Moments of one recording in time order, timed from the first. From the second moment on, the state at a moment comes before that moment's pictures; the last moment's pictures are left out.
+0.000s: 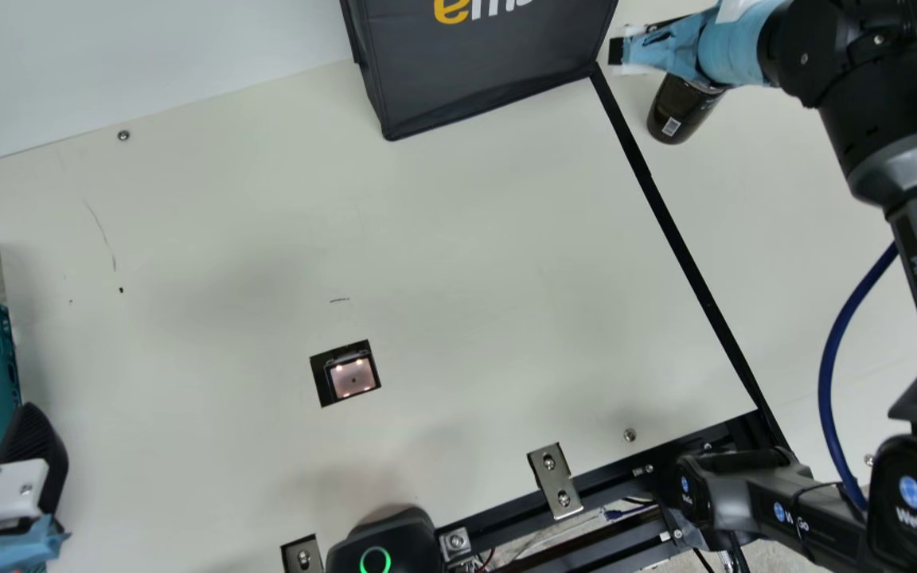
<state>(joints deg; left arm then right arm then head) -1.3 34.4 -41.9 -7.9 43.6 15.5 -10.7 81.6 -73.9 -0.8 45.5 2.9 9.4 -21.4</state>
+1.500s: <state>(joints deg) -1.3 34.4 -41.9 -7.9 43.6 15.5 6.0 56.3 -59.1 -5.5 55.7 11.7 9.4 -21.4</state>
